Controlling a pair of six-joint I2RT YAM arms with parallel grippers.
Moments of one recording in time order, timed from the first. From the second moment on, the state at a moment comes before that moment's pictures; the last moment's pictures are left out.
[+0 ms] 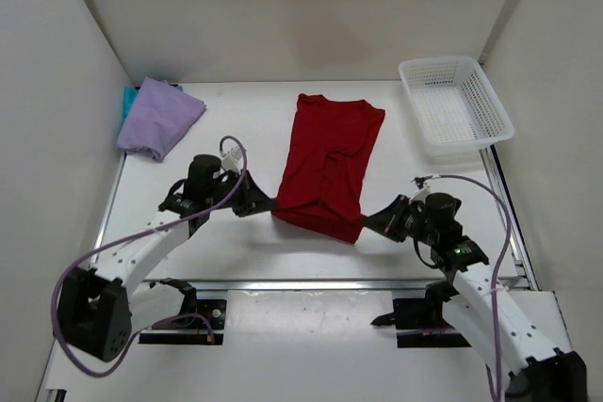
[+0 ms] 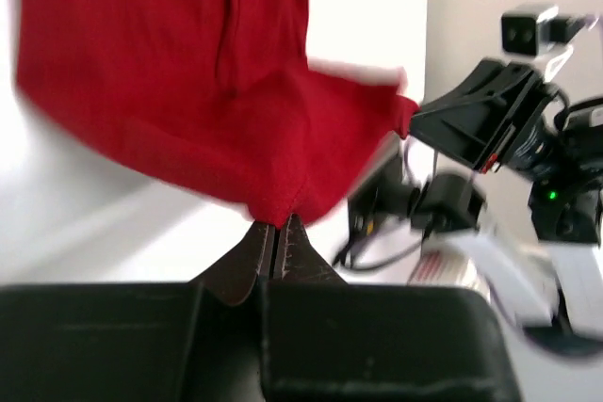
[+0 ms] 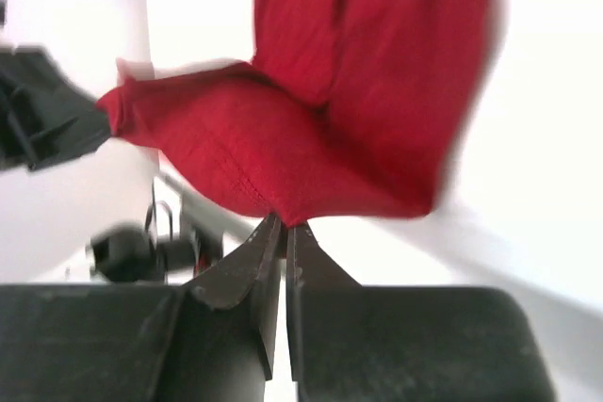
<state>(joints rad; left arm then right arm) -0.38 1.05 0.60 -0.18 0.63 -0.77 0.38 0.61 0.30 -0.20 -0.45 0.94</state>
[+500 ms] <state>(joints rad) -0.35 1.69 1.04 0.04 0.49 -0.83 0.07 1.26 0.59 0.07 -0.59 0.72</state>
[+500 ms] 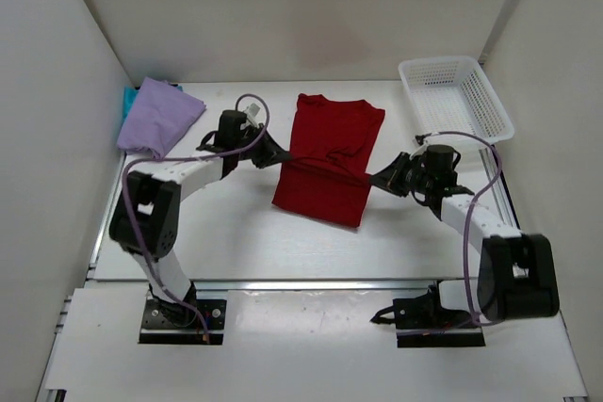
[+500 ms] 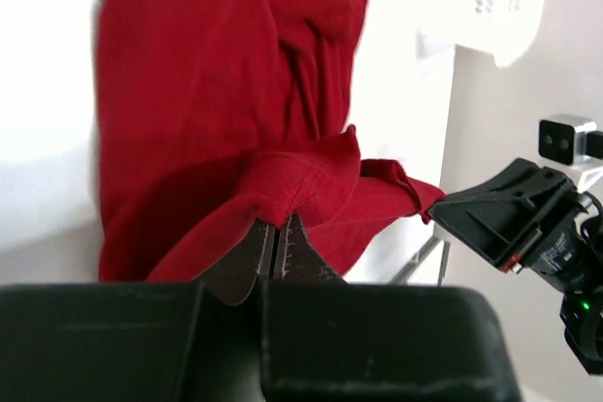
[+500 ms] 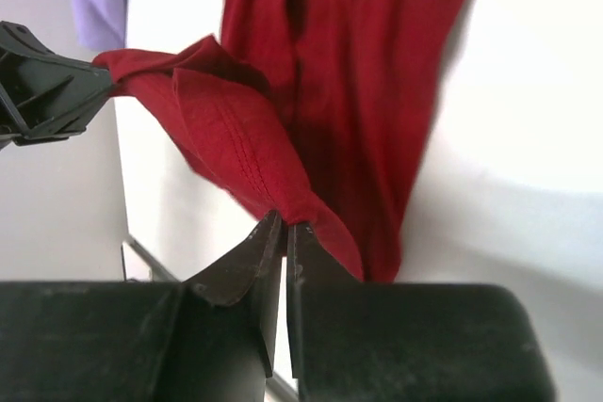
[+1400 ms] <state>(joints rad) -0.28 1.85 1.18 0.19 0.43 -0.93 0.02 1.67 1.01 0.05 -0.51 0.61</state>
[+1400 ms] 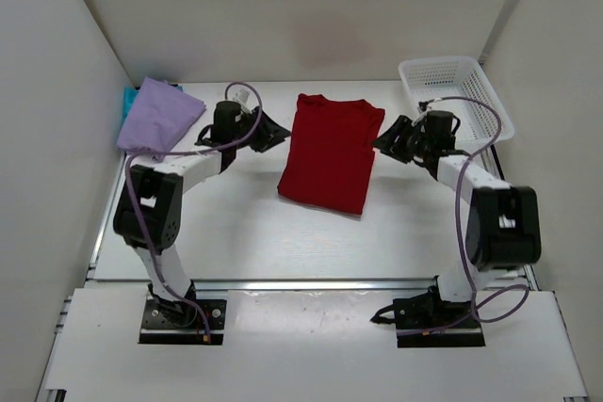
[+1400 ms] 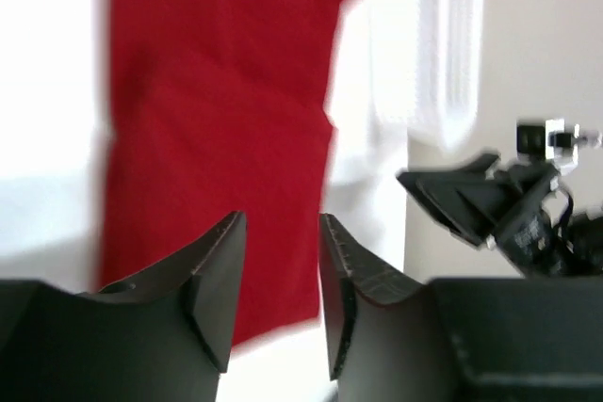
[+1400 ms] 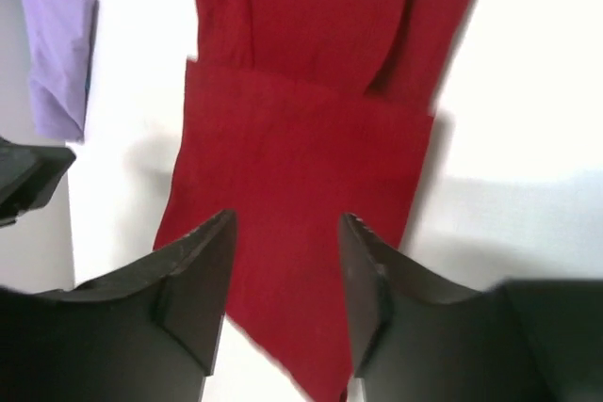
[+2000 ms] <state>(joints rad) -0.38 1.70 0.56 0.47 0.48 -0.92 0.26 1.54 0.54 0.20 -0.46 0.60</state>
